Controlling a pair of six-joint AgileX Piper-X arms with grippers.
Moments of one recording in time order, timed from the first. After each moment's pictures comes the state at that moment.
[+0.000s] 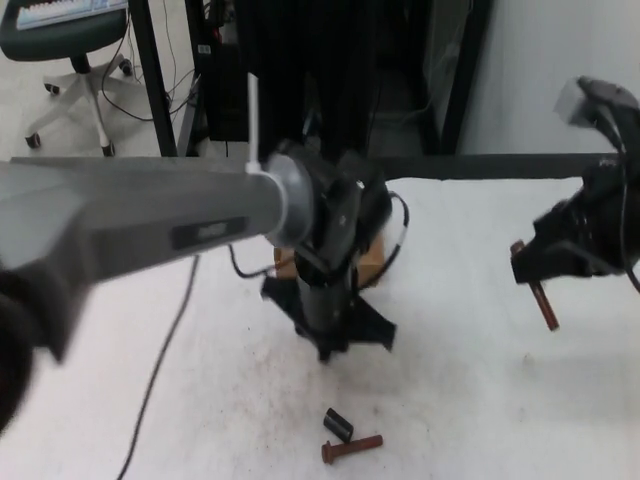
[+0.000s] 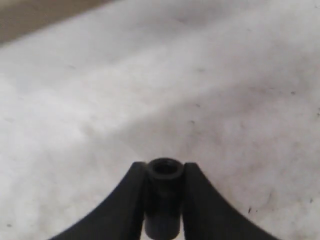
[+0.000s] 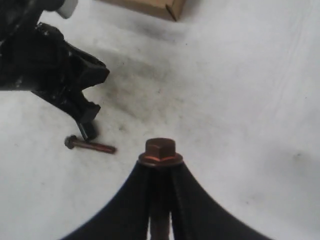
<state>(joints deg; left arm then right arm) -41.5 110.6 -78.5 43.3 -9.5 -16.9 5.7 73.8 -60.3 54.4 -27.4 -2.9</state>
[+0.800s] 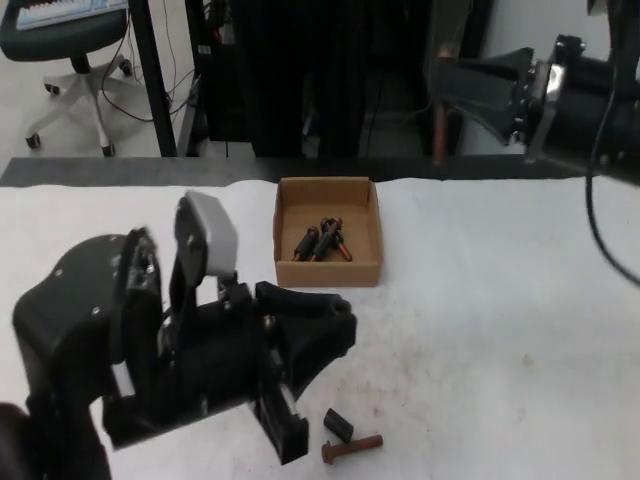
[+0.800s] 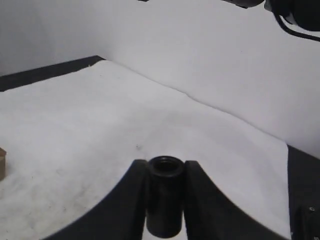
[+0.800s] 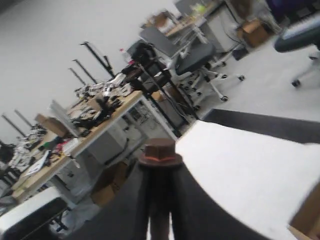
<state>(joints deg) -35.4 65.1 -20.3 -31.2 31.0 -9.8 17.6 73.1 -39.2 -41.4 -50.3 38.8</state>
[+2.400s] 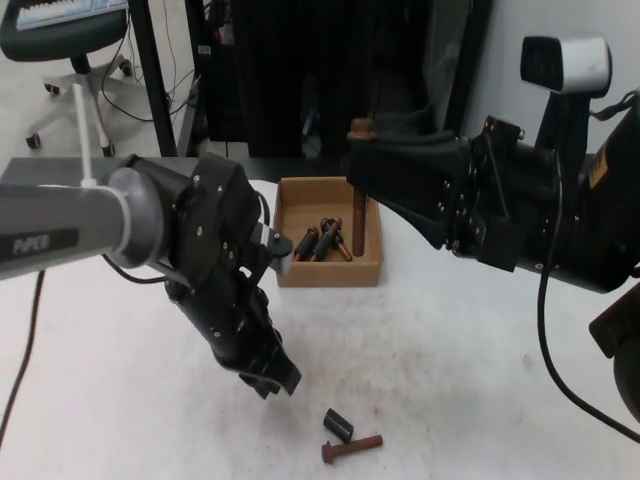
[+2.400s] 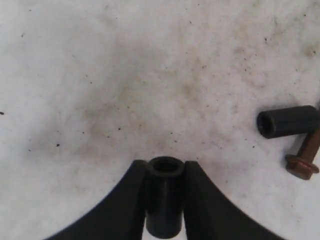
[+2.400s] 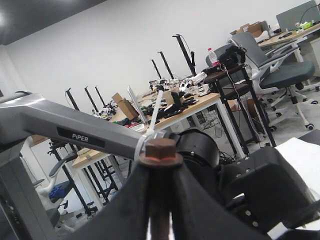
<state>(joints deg) -27.1 100.9 -58.9 38.2 15.0 15.1 29.2 73.0 -33.7 -50.6 -47.6 36.5</state>
